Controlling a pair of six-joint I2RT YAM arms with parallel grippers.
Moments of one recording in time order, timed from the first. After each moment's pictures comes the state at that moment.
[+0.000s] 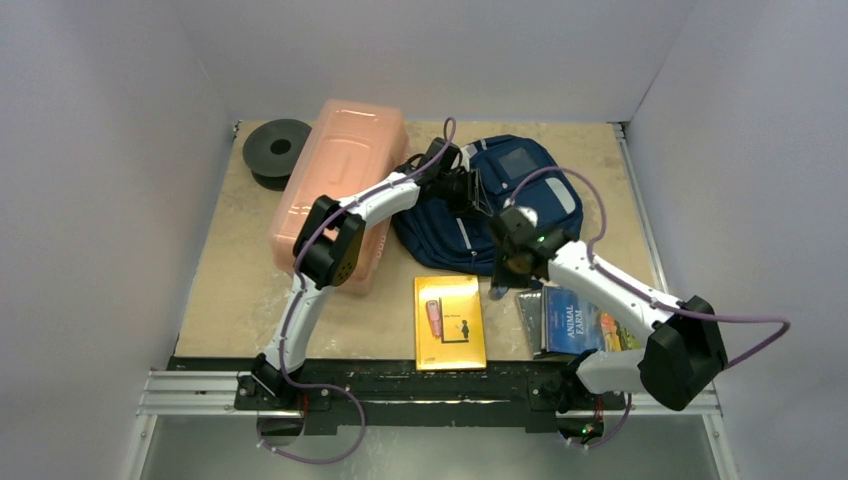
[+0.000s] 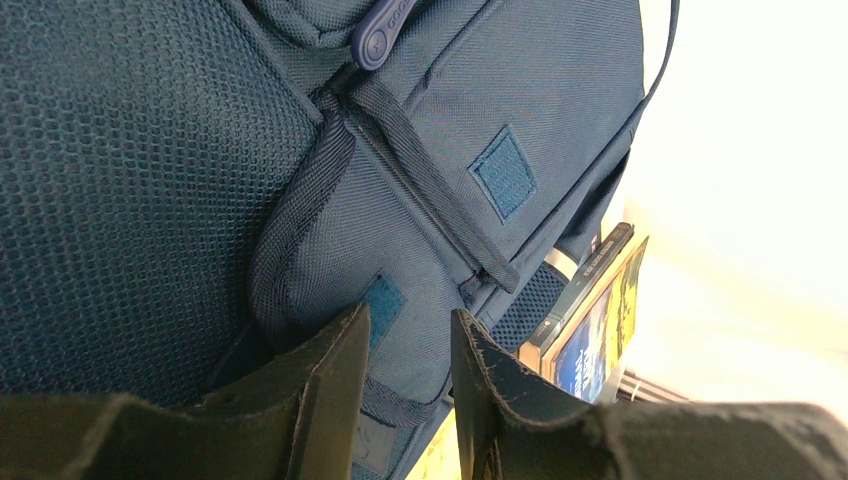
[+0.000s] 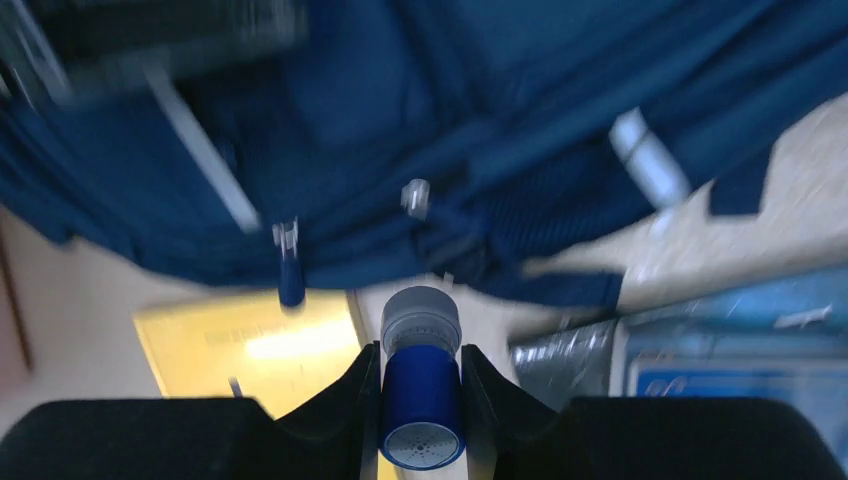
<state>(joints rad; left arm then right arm) -0.63 2.36 1.92 -0.32 0.54 -0.73 0.54 1.32 1.00 -0.82 0.19 0.66</state>
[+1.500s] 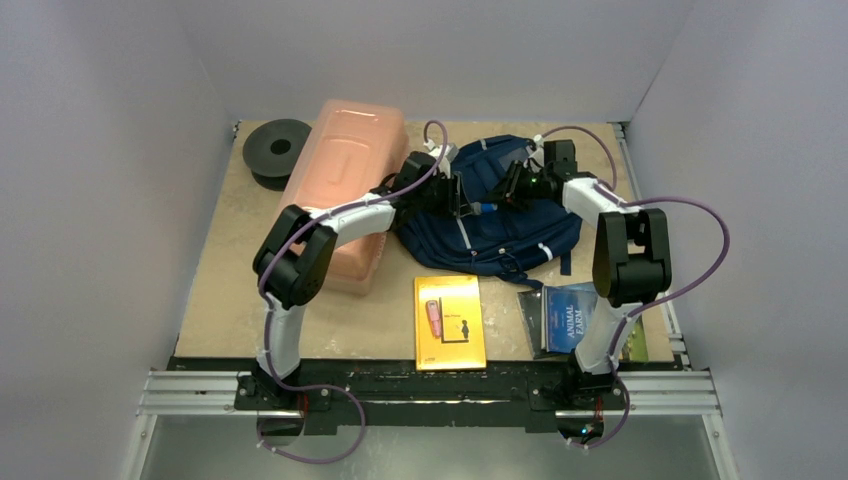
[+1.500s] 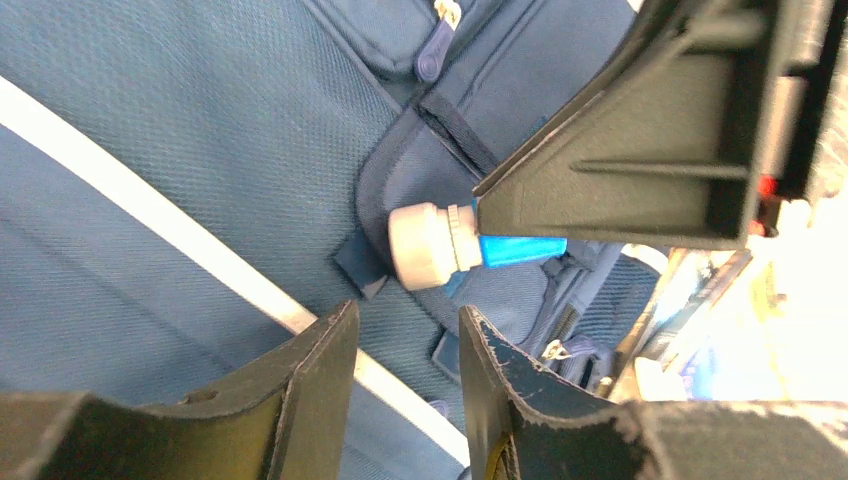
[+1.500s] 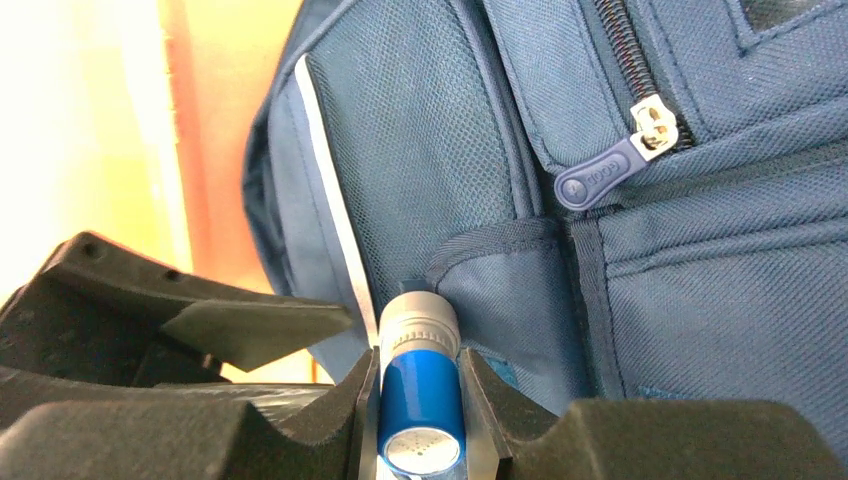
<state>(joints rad) -0.63 2.07 1.46 0.05 0.30 -0.54 0.10 1.88 1.29 -0.27 -0.62 0.55</state>
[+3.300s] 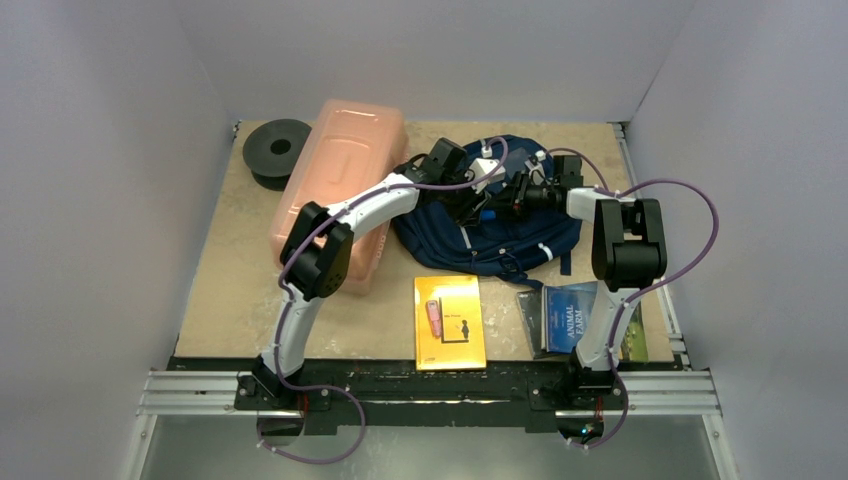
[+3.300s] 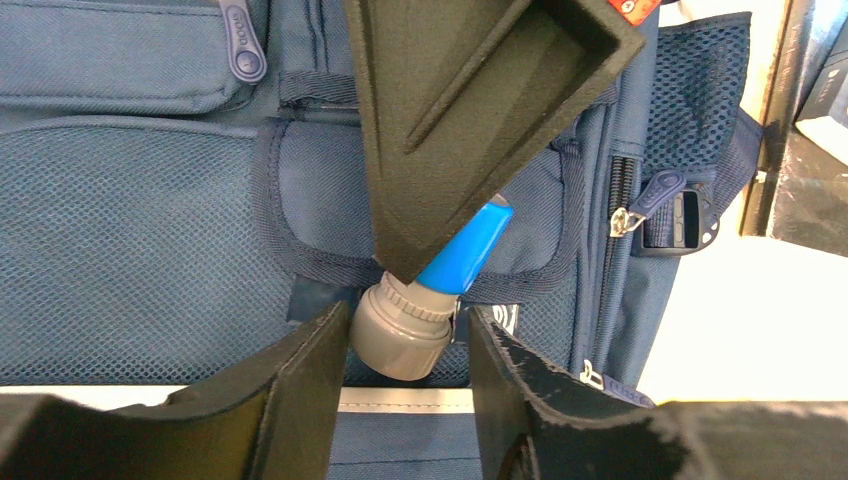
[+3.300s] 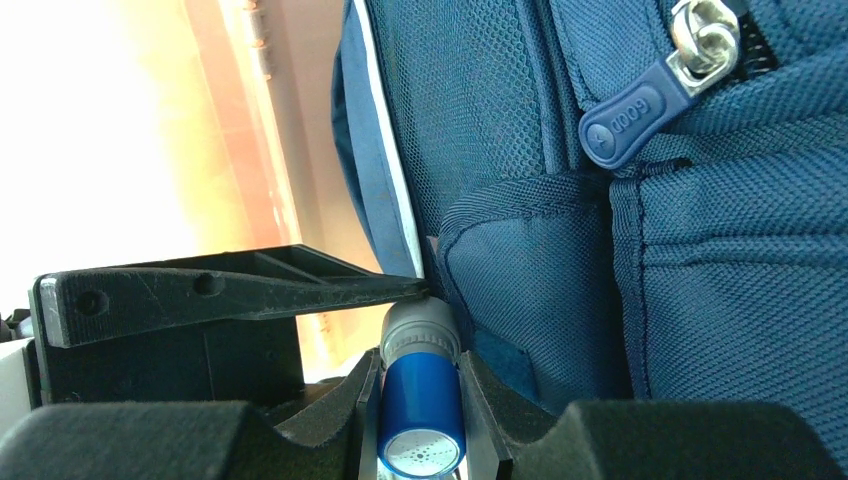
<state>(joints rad) -0.69 2.21 1.86 -0.44 0.43 0.27 0.01 2.01 1.22 -0.07 -1.07 0.71</state>
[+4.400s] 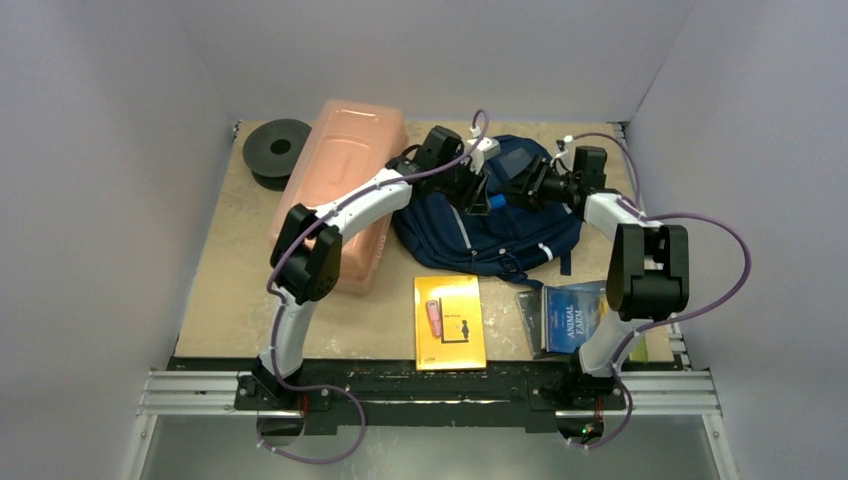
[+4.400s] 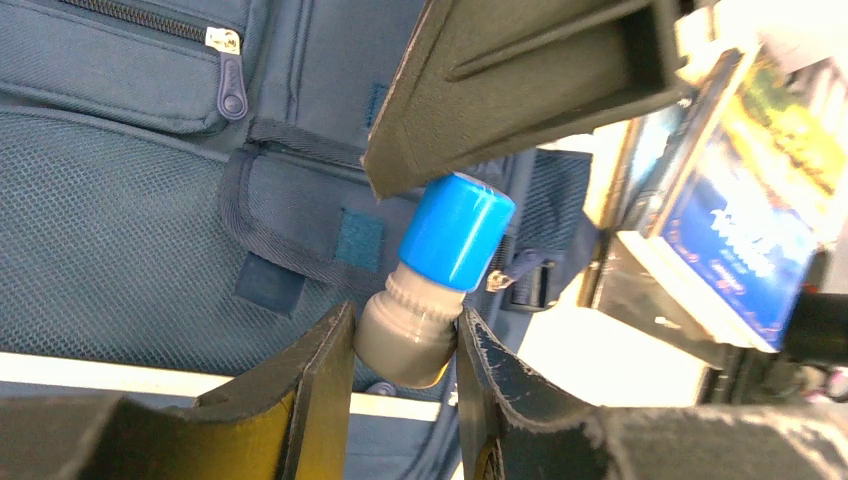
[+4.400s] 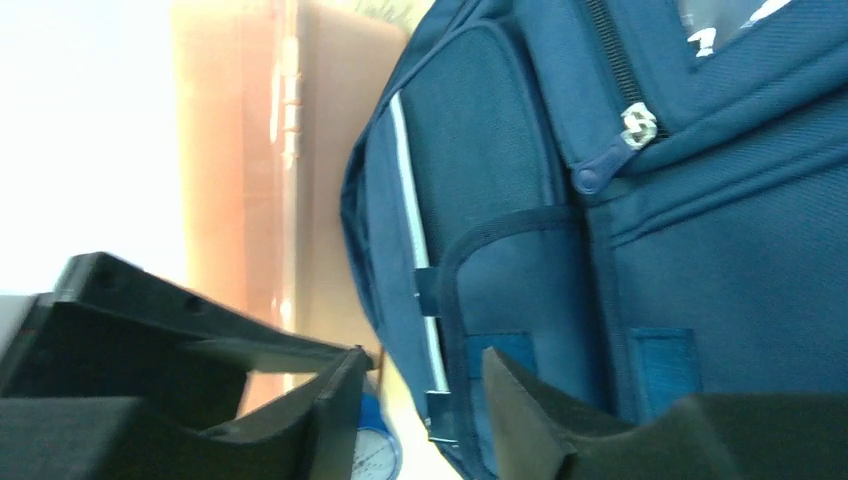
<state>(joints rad) -0.68 2.15 1.86 -0.39 0.49 -0.06 -0.04 1.78 1.13 -0.03 -0.86 0.69</state>
